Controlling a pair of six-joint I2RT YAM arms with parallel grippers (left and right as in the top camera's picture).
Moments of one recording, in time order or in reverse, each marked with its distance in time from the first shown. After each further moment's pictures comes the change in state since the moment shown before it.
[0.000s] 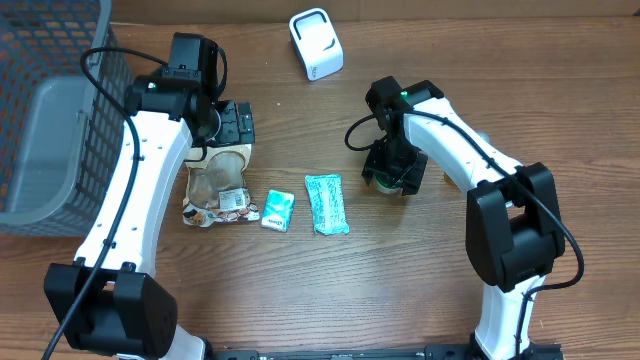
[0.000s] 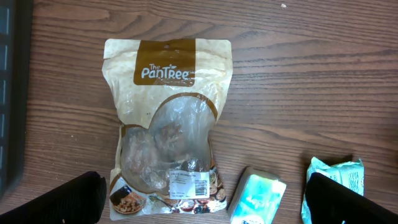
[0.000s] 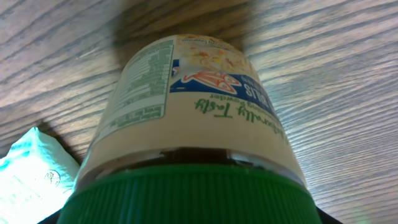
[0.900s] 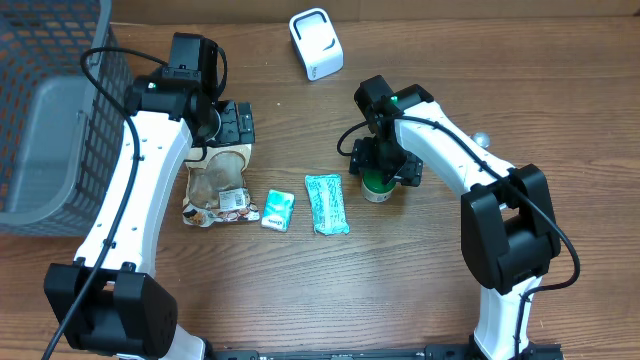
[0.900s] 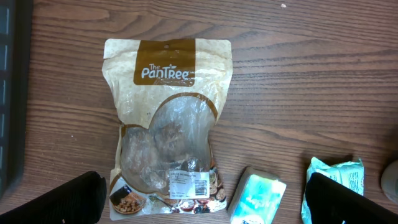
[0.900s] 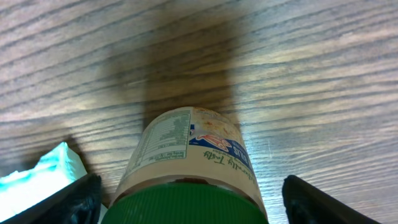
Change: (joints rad) left arm 0.000 0.000 0.000 0.000 0.000 0.000; right arm 0.035 0.000 -0.004 0.109 0.088 -0.103
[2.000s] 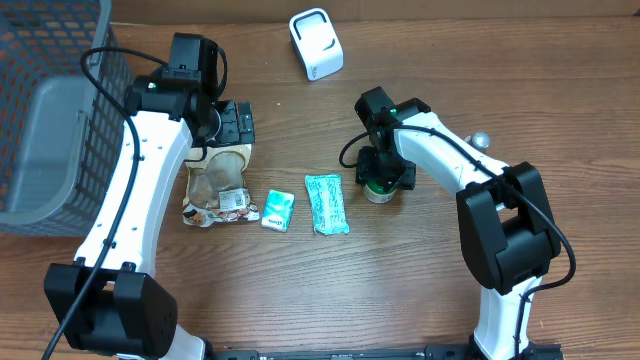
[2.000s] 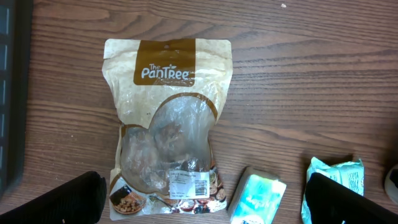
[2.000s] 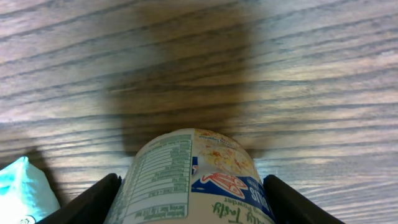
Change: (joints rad) left arm 0.000 0.000 0.000 0.000 0.000 0.000; right arm 0.000 0.000 -0.106 0.124 0.003 -0.078
